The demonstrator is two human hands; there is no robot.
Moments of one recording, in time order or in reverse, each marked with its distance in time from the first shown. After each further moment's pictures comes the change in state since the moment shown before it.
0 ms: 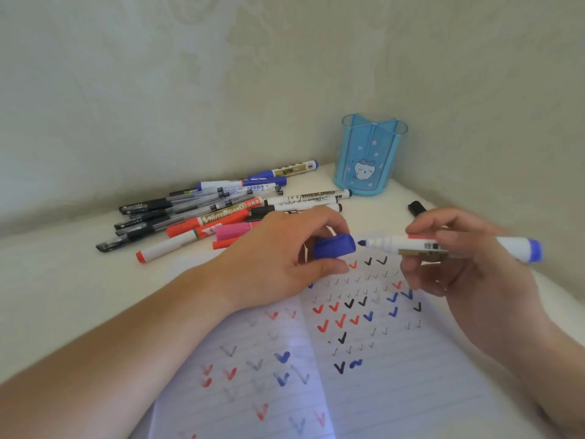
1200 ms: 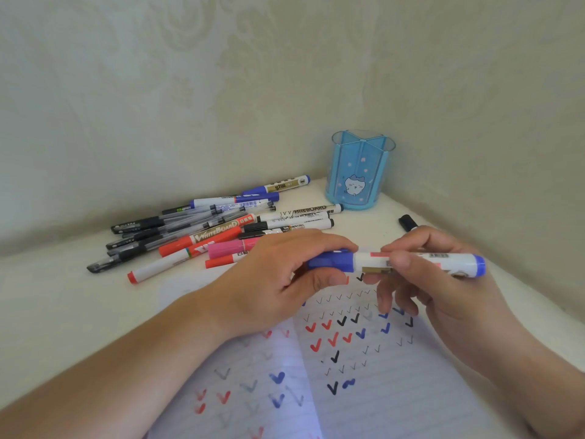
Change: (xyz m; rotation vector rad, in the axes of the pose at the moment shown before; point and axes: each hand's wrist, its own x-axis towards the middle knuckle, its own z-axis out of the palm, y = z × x) left_hand 0.001 0.003 0.003 -0.008 0.115 0.272; right_hand 0.002 -0.007 0.012 -0.010 -0.074 0.058
